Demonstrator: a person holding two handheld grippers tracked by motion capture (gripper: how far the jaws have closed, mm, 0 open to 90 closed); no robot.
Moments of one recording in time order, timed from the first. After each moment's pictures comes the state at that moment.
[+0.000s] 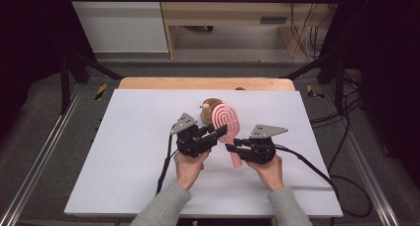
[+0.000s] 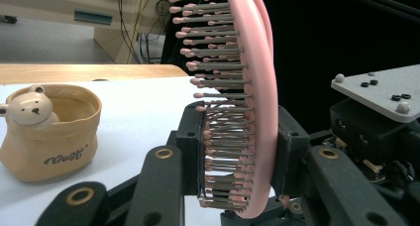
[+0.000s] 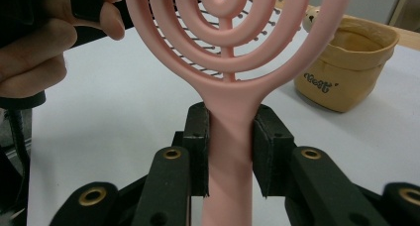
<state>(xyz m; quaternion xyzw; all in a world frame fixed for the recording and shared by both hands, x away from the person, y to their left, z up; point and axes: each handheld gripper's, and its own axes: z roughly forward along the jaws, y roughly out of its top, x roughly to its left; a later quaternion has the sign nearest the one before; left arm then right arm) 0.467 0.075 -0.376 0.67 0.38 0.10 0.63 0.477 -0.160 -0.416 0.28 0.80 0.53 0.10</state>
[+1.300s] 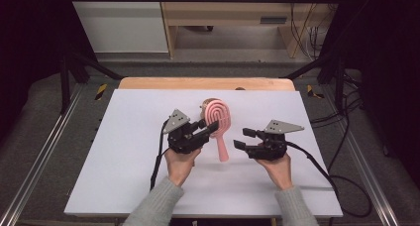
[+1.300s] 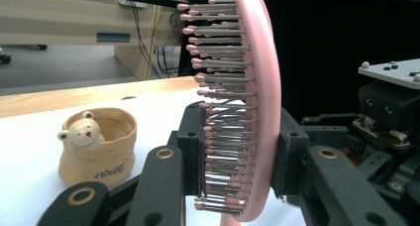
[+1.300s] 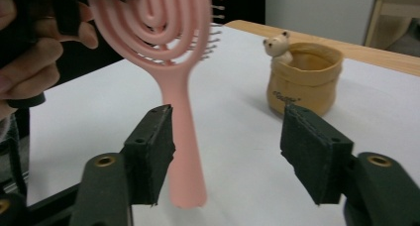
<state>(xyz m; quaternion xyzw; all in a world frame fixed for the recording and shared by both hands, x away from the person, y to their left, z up) 0.467 0.095 -0.362 0.68 0.37 0.15 0.62 0.480 -0.190 -0.408 0.31 0.75 0.57 0.11</state>
